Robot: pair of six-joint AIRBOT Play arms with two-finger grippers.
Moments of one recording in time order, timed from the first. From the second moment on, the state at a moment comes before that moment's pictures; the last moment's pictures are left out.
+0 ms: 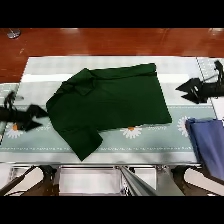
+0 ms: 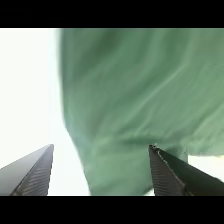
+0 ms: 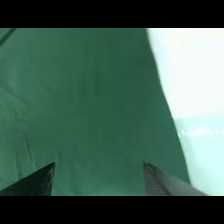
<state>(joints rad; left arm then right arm) 0.56 -1.11 0.66 0.99 -1.29 -1.41 -0.45 -1.25 0.98 -0.77 1.25 1.28</state>
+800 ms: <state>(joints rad) 0.54 -1.10 0.33 0.58 -1.04 -1.12 -0.47 -1.11 0.73 -0.66 1.24 1.21</state>
